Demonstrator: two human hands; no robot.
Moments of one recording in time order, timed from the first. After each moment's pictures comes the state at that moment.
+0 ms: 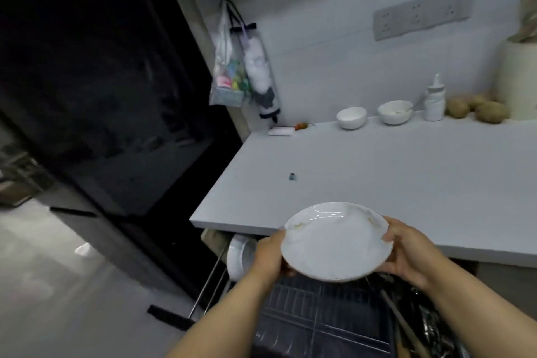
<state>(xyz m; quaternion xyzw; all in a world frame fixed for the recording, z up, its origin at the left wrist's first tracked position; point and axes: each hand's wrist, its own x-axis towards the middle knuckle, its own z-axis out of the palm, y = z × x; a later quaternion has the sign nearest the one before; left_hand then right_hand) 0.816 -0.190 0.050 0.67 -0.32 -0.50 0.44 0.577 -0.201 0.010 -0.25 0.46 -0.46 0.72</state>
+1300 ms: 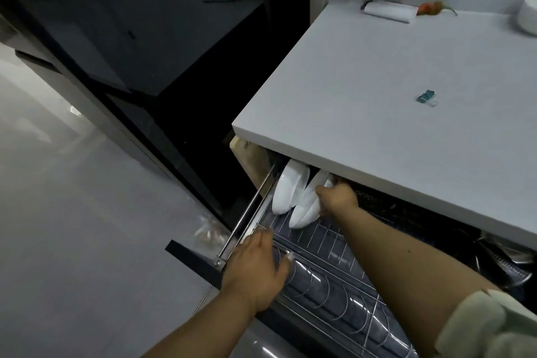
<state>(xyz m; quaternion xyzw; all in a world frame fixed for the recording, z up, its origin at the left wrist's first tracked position) 1.087 -0.199 -0.148 0.75 -0.63 -0.20 0.05 0.948 -0.373 -0.175 -0.43 0.72 -0.19 0.52</state>
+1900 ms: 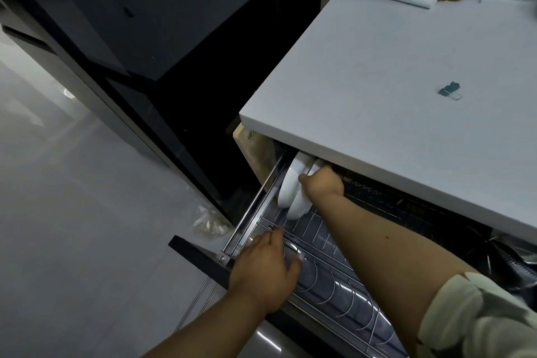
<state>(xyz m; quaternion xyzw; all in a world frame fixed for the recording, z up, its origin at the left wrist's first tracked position) 1.087 -0.202 -0.151 0.75 -0.62 -0.22 0.03 1.001 -0.385 -0.172 -0.56 0.73 -0.09 0.40</state>
